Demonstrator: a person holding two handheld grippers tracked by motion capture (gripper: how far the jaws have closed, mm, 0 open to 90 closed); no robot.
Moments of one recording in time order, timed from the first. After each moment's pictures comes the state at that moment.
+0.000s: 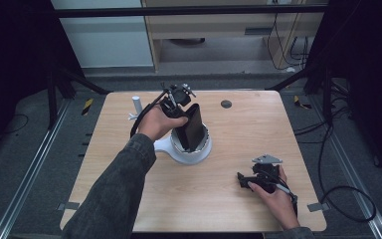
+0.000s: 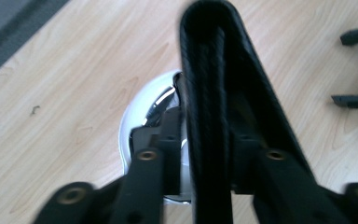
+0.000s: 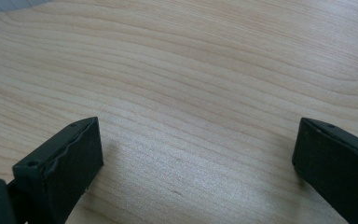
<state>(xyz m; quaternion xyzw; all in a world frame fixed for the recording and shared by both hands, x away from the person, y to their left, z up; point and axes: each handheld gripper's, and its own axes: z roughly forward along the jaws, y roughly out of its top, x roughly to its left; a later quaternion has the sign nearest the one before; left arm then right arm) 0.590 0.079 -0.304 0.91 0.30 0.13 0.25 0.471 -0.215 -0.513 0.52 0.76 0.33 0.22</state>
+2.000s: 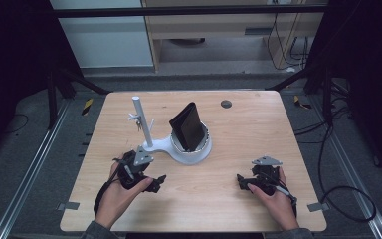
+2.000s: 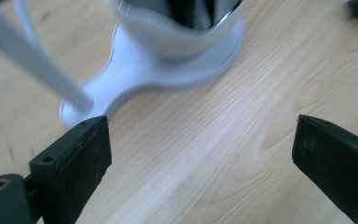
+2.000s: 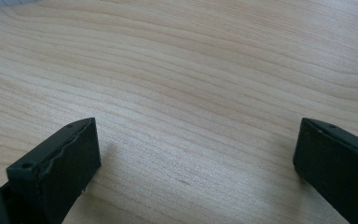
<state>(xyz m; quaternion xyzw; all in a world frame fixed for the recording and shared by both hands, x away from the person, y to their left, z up) 0.450 0.196 -0.424 0.85 0.37 0.19 0.32 0.466 -0.213 -0.513 0.51 0.76 0.32 0.23</state>
